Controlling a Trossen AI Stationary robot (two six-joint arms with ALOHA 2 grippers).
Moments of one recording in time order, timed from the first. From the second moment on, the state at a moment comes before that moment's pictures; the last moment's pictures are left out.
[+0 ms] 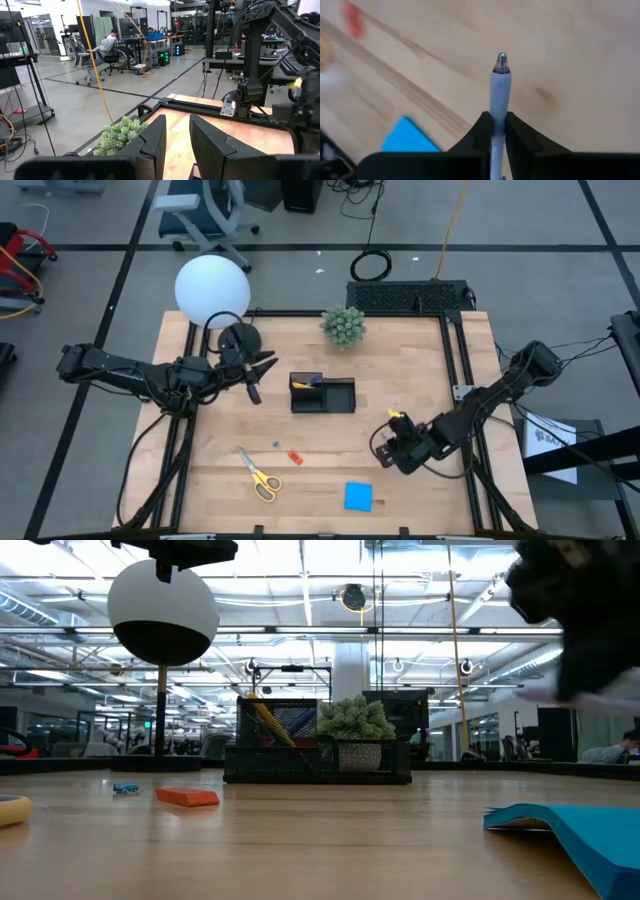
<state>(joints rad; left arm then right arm) -0.15 0.88 0.60 0.29 -0.58 0.02 0.60 1.42 0.86 -0.62 0.30 1.64</state>
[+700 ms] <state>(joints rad) -0.15 0.88 0.60 0.29 -0.58 0.01 0.43 1.34 0.86 -0.01 0.67 0.49</state>
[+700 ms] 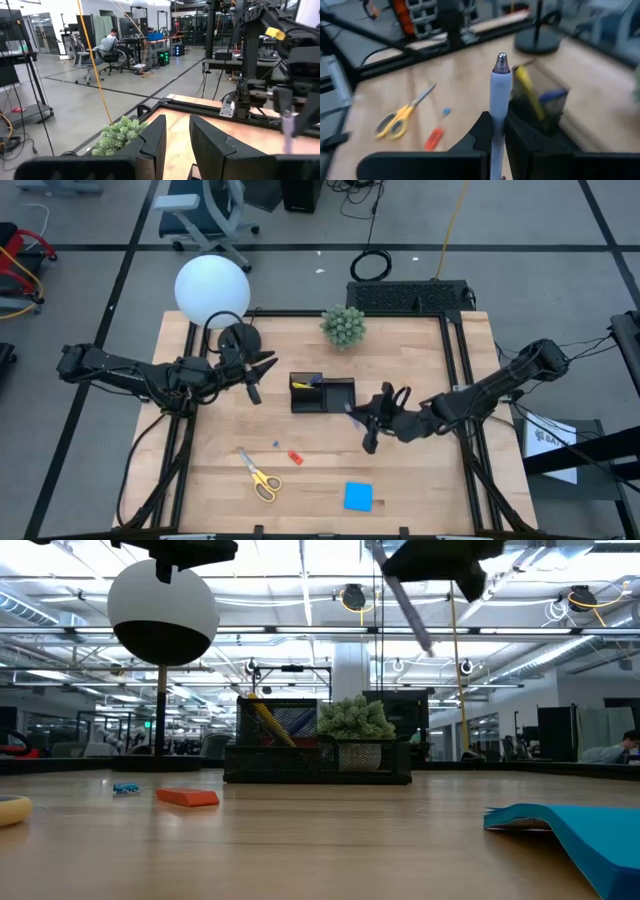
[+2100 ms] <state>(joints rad) -0.15 1.13 0.60 0.46 -0.25 -0.08 0.14 1.43 0.86 0.65 0.26 -0.02</state>
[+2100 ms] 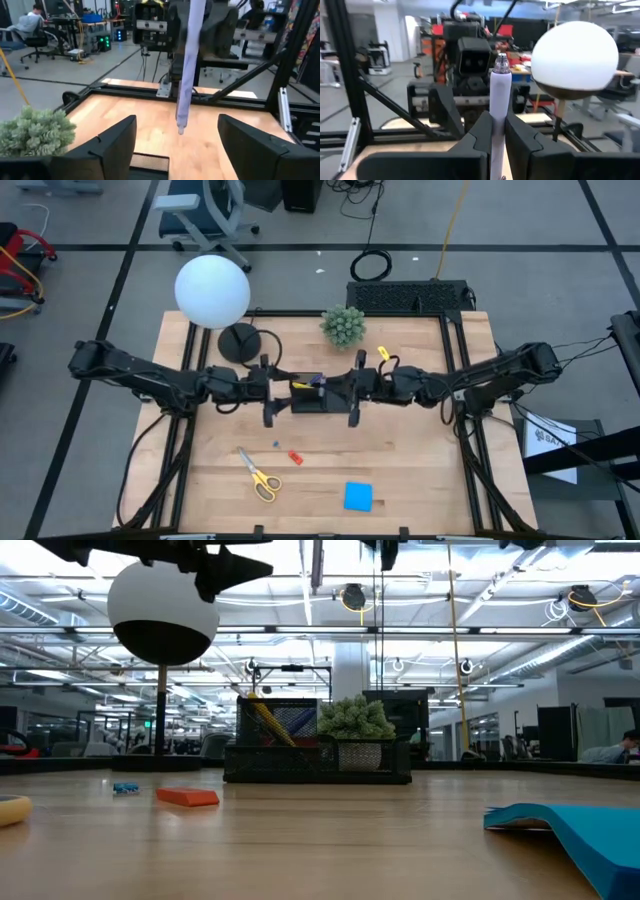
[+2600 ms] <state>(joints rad) -0.14 1.29 0.60 0.72 -0.23 -0.05 0.12 1.43 0.86 0.72 0.20 -0.07</state>
